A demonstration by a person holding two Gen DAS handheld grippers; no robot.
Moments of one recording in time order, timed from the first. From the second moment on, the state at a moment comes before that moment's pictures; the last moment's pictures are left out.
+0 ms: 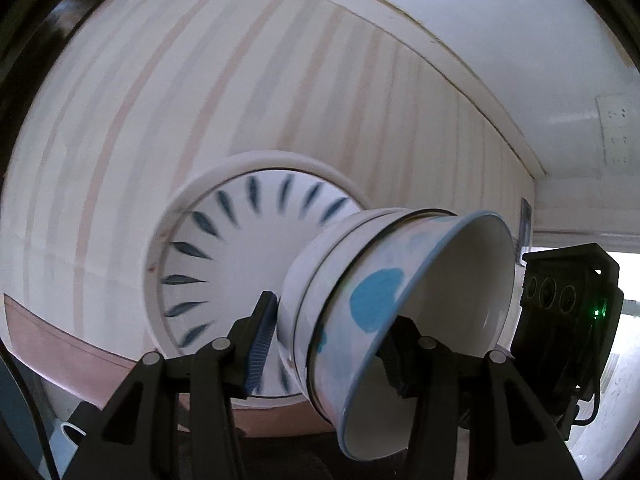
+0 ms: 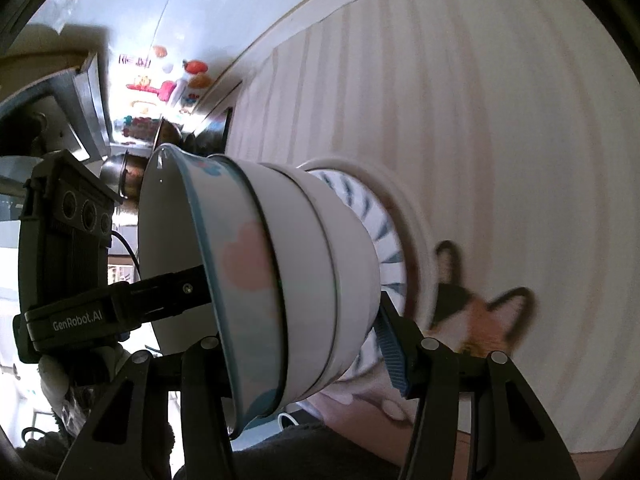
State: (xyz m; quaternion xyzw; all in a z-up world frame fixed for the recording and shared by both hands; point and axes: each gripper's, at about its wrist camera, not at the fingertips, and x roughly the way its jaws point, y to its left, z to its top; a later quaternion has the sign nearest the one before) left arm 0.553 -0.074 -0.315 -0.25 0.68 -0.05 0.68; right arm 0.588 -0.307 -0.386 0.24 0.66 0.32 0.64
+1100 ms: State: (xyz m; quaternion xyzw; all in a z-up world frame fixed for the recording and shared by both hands) left arm 0.554 -0.043 -0.346 -0.25 0.70 -0.05 0.67; right arm 0.599 -0.237 -0.417 0.22 0.69 0.29 0.63
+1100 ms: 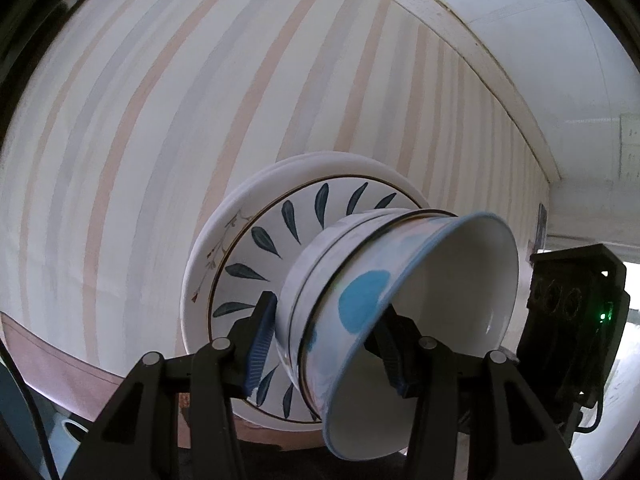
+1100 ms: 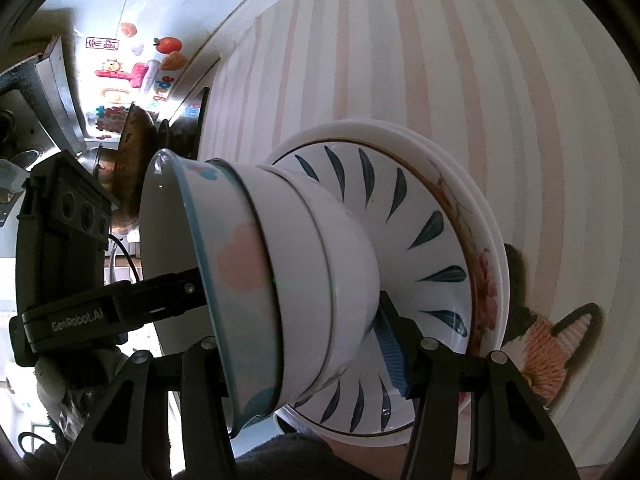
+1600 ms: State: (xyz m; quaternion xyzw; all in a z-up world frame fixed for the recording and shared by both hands) left arm 0.544 -0.060 -0.310 -0.12 0.68 -0.02 0.73; right arm 0.594 -0.238 -0.400 0.17 0.69 0.26 0.66
